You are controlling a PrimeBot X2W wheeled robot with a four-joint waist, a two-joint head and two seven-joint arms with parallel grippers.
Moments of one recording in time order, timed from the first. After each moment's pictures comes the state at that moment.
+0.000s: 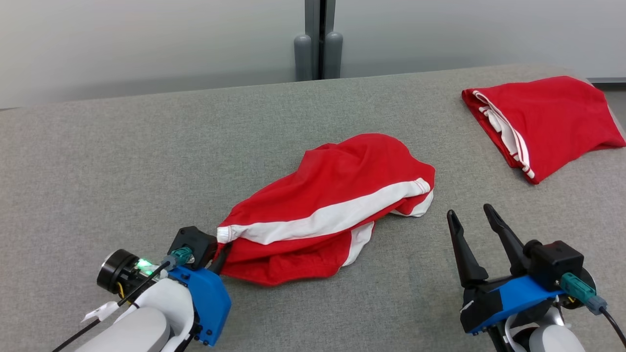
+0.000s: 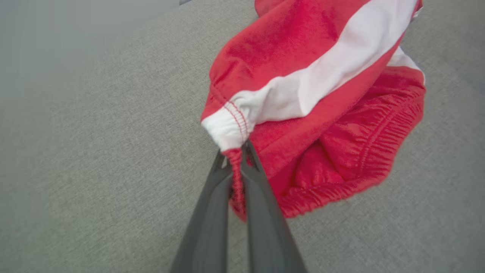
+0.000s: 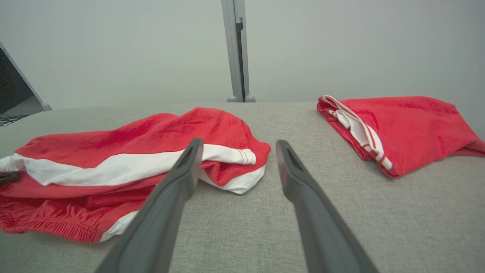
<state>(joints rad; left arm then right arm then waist) -0.49 0.60 -1.02 0.20 -0.70 0.16 0.18 -0.10 -0.05 0.05 0.10 0.15 0.13 -0.07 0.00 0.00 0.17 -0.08</state>
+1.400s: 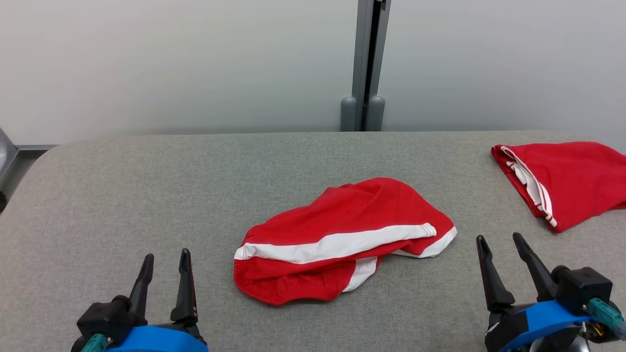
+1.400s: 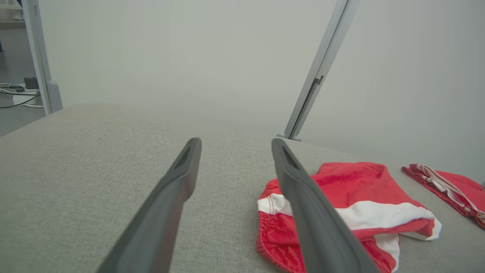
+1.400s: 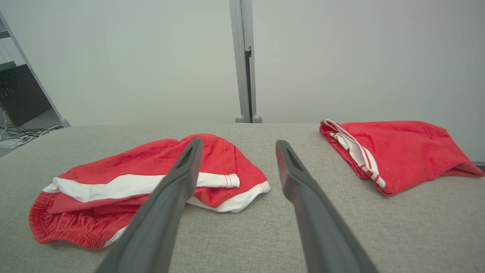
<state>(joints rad) 0.00 0.29 -0.33 0.17 -0.61 0.12 -0.26 0.01 -0.05 -0.04 0.06 0.16 0.13 -0.04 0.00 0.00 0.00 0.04</state>
